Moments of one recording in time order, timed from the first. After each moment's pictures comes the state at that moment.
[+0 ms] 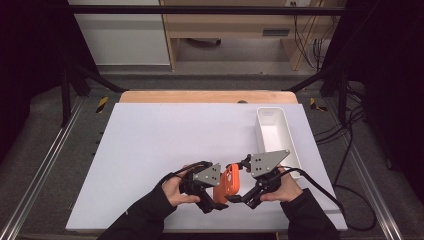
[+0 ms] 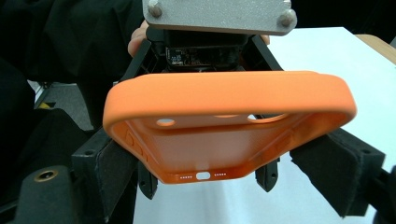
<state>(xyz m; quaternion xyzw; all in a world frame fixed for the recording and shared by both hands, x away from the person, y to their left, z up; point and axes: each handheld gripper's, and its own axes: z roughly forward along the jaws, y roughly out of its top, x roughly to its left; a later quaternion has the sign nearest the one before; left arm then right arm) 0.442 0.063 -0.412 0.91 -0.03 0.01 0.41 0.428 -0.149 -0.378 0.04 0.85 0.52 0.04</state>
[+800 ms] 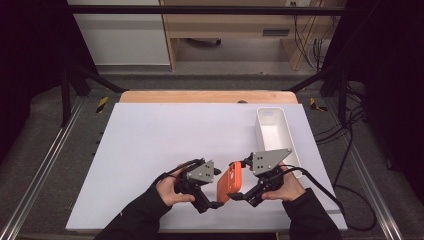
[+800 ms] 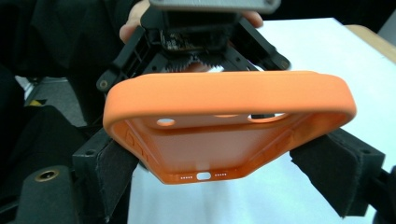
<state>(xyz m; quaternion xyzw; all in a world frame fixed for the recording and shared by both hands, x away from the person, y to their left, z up) 0.445 0.084 -0.410 0.90 0.01 0.03 0.43 0.429 -0.156 -0.372 0.05 0.86 0.51 0.05</state>
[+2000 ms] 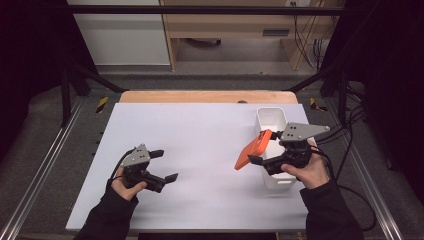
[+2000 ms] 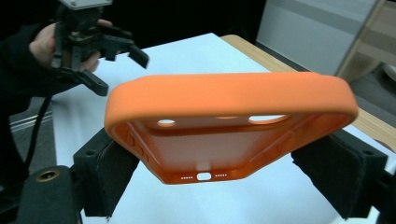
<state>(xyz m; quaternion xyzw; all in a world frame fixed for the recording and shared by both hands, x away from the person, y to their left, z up) 0.457 0.226 -0.422 0.80 0.25 0.13 0.52 0.451 -0.207 -0.322 0.23 0.81 0.52 0.16</state>
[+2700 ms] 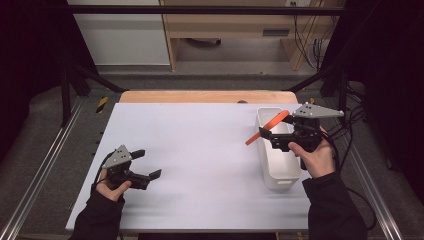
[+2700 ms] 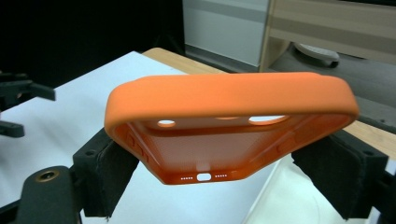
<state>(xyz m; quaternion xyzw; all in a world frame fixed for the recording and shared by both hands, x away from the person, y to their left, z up) 0.458 0.268 -0.435 0.78 0.31 0.17 0.51 0.473 -0.223 -0.299 0.38 0.75 0.50 0.22</state>
